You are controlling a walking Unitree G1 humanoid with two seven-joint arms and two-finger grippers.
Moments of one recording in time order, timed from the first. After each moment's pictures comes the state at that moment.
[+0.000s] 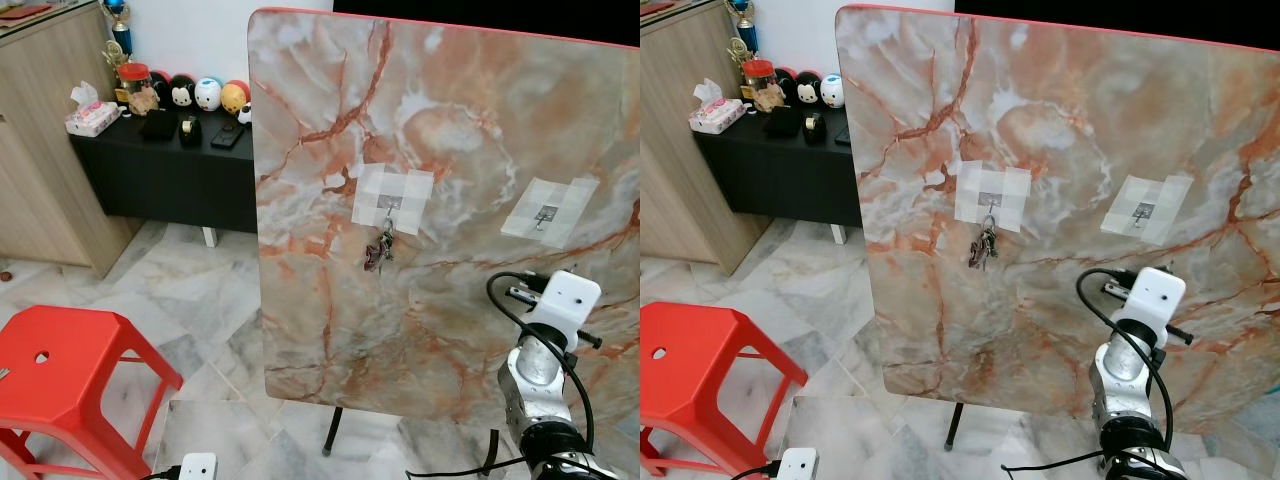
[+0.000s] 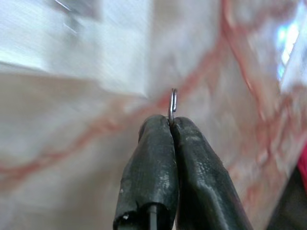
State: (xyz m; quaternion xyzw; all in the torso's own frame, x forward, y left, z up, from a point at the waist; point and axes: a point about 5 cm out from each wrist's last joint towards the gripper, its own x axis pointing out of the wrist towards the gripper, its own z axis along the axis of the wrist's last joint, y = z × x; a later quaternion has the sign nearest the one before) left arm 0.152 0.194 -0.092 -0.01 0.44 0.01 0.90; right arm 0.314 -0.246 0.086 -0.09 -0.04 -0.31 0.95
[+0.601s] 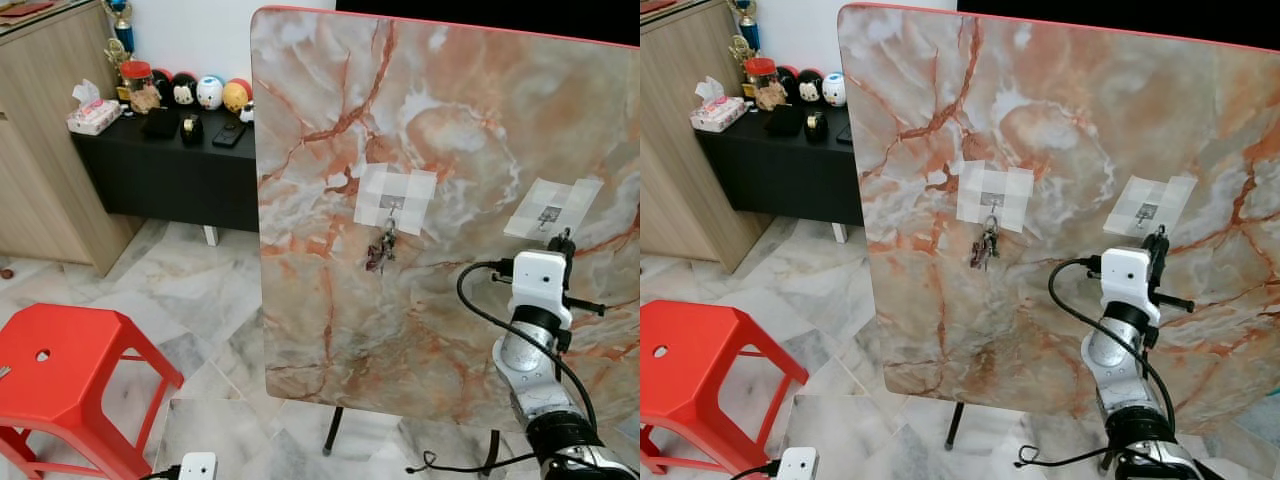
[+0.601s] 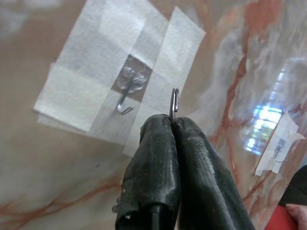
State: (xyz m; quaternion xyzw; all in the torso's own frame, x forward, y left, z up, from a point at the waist) left arm 0.153 0.194 -0.092 -0.01 0.44 0.01 0.90; right arm 0.320 -0.237 0.103 -0.24 -0.09 -0.31 0.92
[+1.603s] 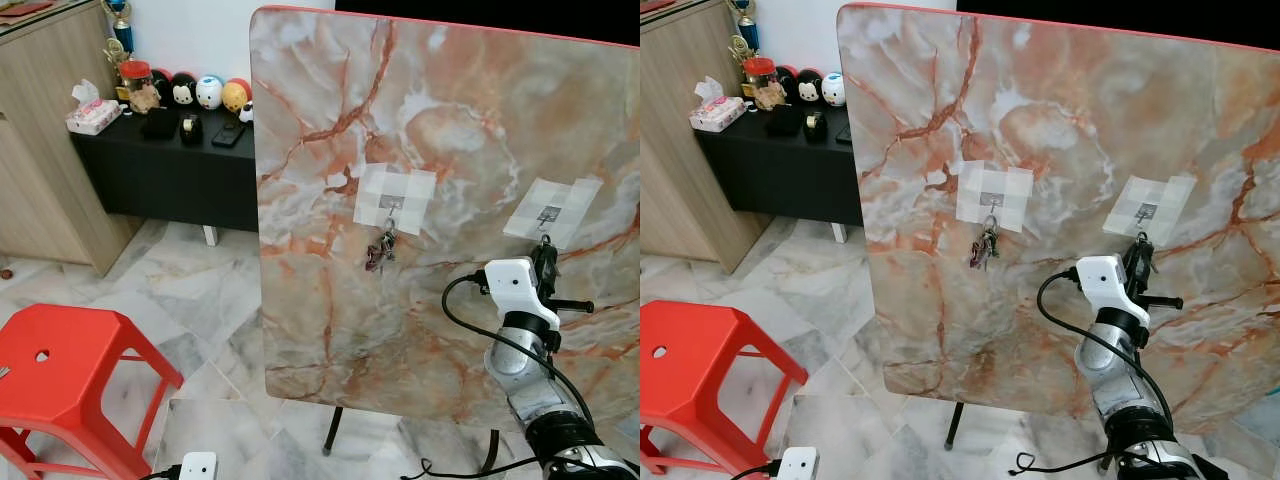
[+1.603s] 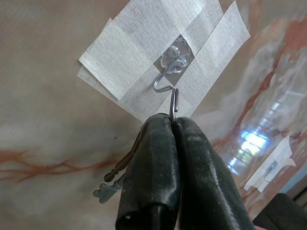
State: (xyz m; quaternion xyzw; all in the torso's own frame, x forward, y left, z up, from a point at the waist) left arm 0.153 0.193 -0.092 -0.02 0.44 0.01 0.90; right arm 0.322 -0.234 0.094 -0.34 -0.04 -0.29 0.89
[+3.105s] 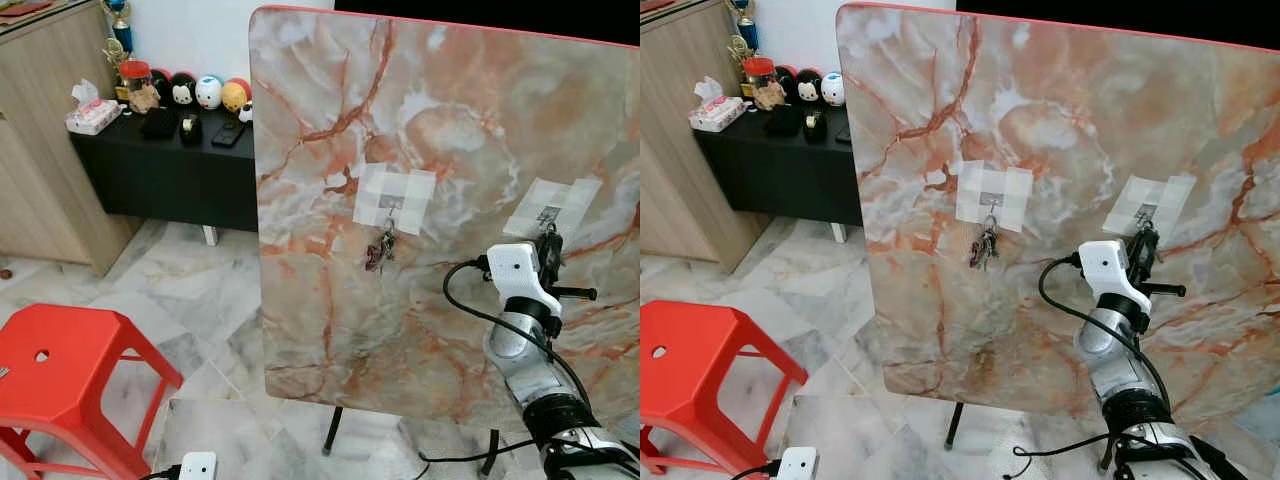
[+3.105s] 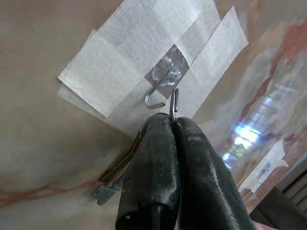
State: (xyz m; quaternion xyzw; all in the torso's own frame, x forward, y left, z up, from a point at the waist) left arm 0.153 0.193 -0.092 -0.02 0.44 0.01 0.90; right arm 0.333 -0.236 0.104 -0.34 -0.03 -0.31 0.88
